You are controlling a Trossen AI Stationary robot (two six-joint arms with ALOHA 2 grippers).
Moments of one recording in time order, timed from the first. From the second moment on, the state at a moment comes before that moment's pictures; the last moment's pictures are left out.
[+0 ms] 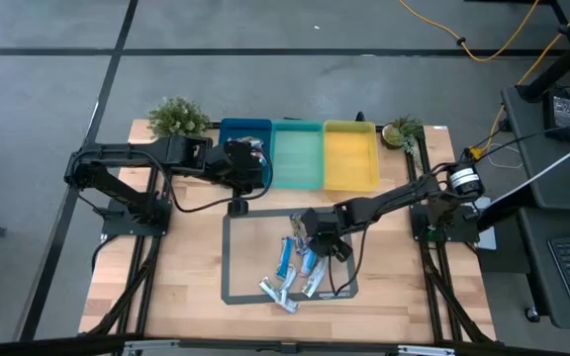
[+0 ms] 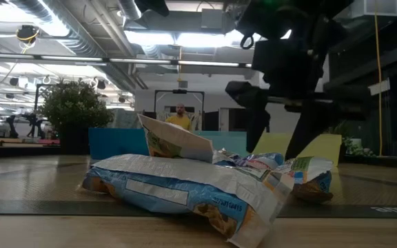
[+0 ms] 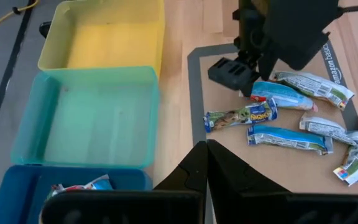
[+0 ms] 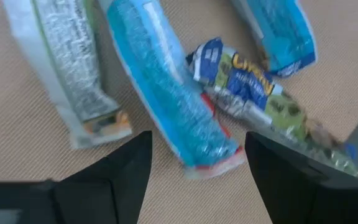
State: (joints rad) left arm 0.02 1.38 1.48 -0.92 -0.11 0.05; right arm 0.18 1.77 1.02 -0.37 -0.05 -0.66
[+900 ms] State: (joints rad) left arm 0.02 1.38 1.48 -0.93 -0.11 0.07; right arm 0.16 1.75 1.01 -0.44 0.04 -0.60
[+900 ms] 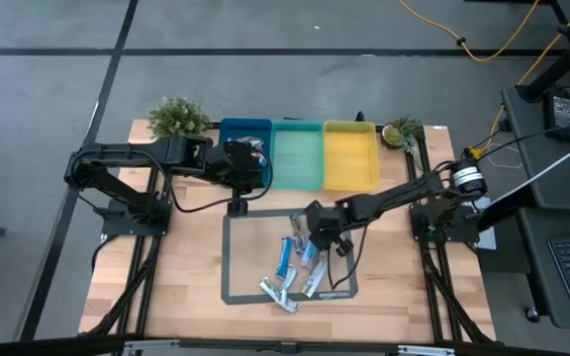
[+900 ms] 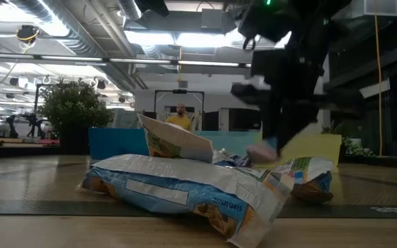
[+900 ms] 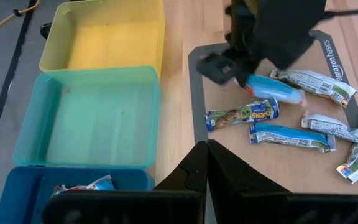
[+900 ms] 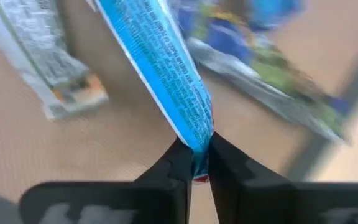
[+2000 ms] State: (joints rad) left arm 0.02 1.39 1.48 -0.77 -0.17 0.04; right arm 0.05 1.18 1.02 -0.42 0.23 0.12
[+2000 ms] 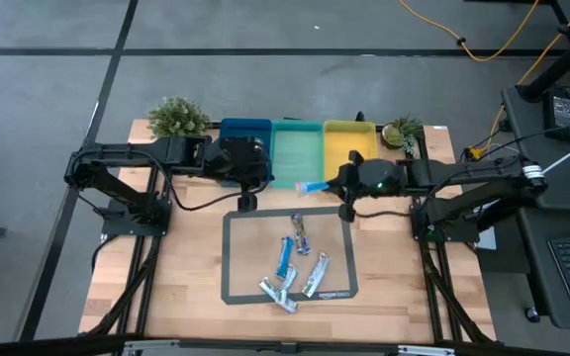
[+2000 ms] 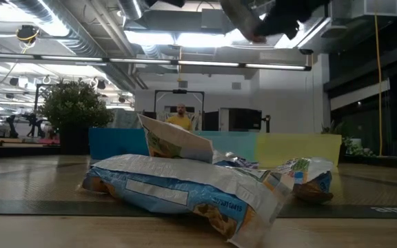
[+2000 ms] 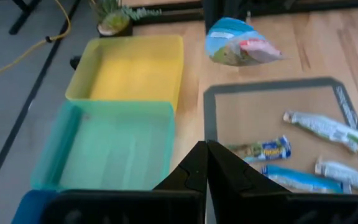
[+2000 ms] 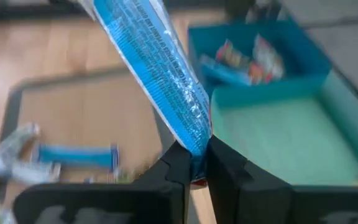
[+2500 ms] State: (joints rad) left arm 0.02 1.39 1.48 -0.53 -0.22 0.10; right arm -0.10 1.14 1.02 -0.09 -0.06 -0.01
